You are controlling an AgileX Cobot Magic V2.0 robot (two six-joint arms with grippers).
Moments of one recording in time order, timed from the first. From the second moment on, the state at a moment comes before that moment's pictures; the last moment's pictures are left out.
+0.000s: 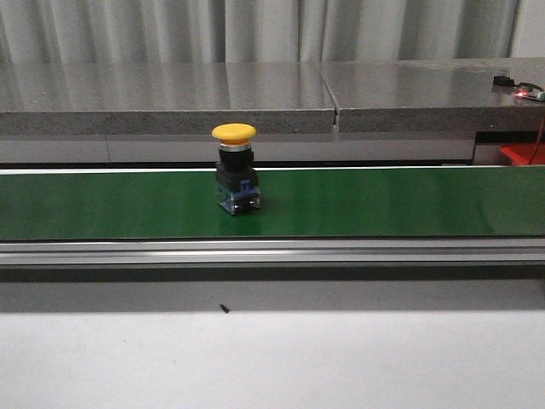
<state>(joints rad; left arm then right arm) 0.10 1.04 -0.97 -0.37 0.83 0.37 -0.03 0.48 -0.49 0.03 0.49 -0.03</state>
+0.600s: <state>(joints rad) 0.00 0.59 -0.72 -0.37 0.79 0.31 -0.03 0.48 -0.49 0.03 0.48 -0.03</state>
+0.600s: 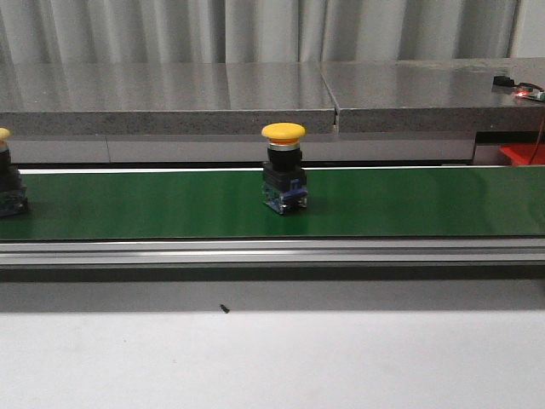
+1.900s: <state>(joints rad) 0.00 0.53 -0.69 -0.37 0.80 0.31 0.20 1.30 -1.08 0.09 0.81 -0.07</state>
